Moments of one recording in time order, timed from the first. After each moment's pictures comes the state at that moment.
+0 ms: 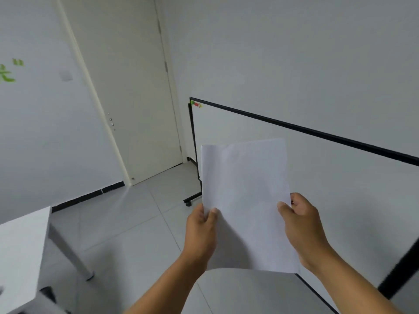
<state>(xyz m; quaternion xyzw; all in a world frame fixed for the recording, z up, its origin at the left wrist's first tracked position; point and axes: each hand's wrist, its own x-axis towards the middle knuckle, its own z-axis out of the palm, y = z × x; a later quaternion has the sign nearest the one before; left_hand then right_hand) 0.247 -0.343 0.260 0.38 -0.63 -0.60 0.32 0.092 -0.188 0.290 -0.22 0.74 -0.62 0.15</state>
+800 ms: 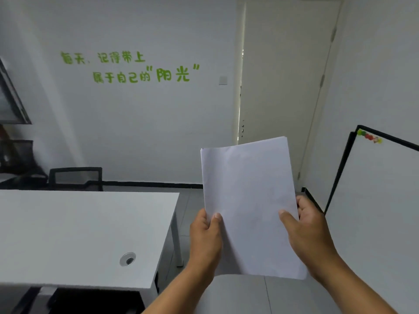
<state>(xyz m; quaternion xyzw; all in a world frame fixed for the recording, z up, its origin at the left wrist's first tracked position) 0.475 -0.679 0.276 0.53 -0.46 -0.46 0.54 0.279 -0.637 0.326 -0.48 0.61 -0.56 0.29</state>
